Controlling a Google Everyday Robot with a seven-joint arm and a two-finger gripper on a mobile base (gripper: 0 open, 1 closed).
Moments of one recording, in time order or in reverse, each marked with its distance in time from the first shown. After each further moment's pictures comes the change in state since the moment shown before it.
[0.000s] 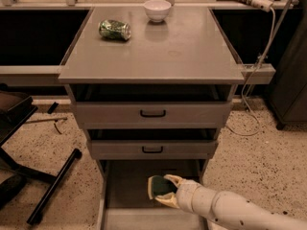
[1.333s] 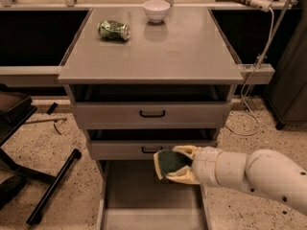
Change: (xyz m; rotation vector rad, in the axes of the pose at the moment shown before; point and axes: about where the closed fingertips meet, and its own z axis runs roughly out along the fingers) arm -0.137 -0.051 -0.122 -0.046 0.023 -0.174
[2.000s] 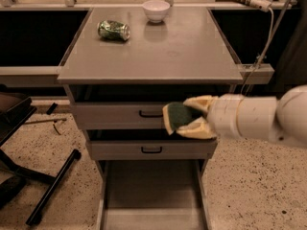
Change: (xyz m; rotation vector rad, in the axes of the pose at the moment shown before) arm -0.090 -0.106 -0.071 0.073 -0.041 -0.071
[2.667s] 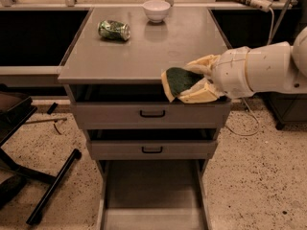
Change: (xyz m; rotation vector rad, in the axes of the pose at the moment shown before) arm -0.058 -0.060 -0.024 -0.035 -0.012 -0.068
